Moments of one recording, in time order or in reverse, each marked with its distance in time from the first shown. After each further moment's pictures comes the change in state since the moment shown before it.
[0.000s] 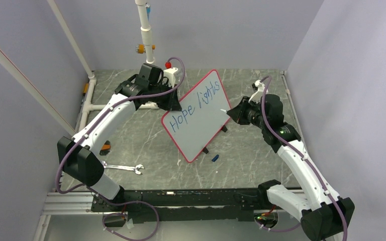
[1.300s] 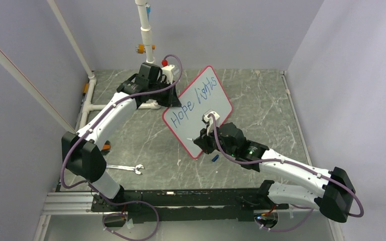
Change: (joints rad) left arm 0.045 0.043 -0.027 0.101 -0.019 -0.060; right arm 0.615 0.060 -0.233 0.312 0.264 -0.208
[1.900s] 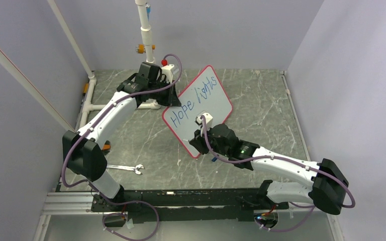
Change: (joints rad) left arm 0.005 0.013 0.008 0.003 0.014 0.000; right arm 0.033 0.109 0.000 0.096 0.031 -0.013
